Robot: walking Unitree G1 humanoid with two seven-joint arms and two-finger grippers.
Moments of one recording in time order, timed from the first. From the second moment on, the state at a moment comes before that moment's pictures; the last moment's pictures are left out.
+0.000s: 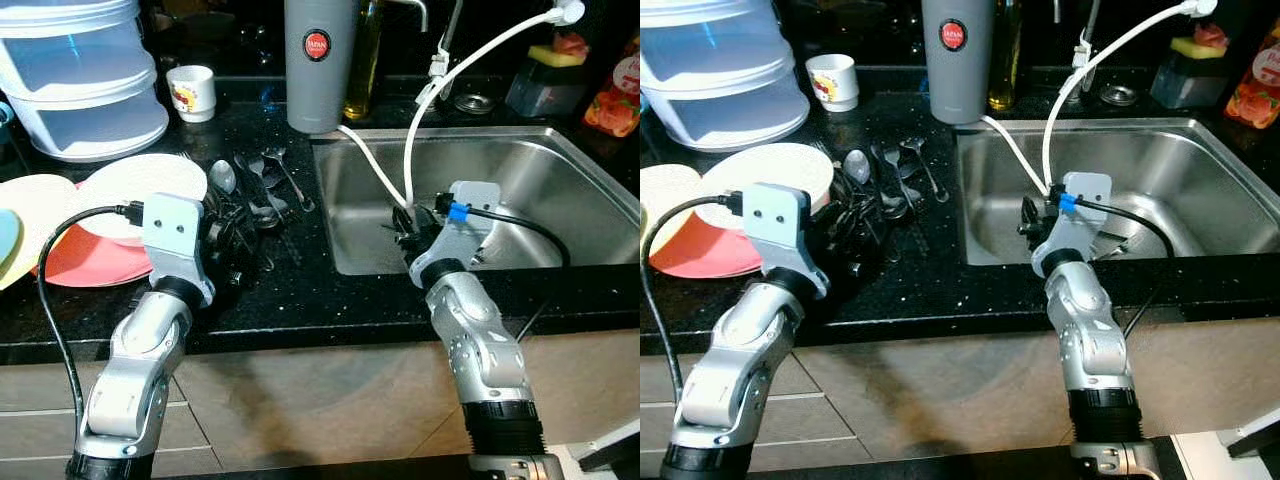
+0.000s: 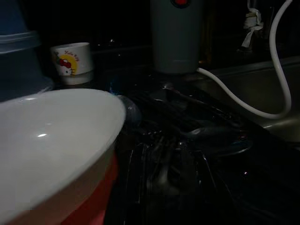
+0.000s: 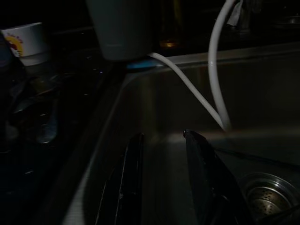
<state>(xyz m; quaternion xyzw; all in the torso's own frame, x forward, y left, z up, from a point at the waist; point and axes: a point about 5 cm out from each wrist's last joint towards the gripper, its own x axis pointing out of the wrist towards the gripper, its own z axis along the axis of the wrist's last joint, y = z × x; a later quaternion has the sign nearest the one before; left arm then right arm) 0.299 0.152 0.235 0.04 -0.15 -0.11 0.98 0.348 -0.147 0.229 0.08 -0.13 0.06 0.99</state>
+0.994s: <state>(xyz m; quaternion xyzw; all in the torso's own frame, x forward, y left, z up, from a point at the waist) 0.299 0.153 0.240 0.04 -0.16 -0.09 0.98 0.348 -0.146 0.229 0.08 -0.13 0.06 0.99</state>
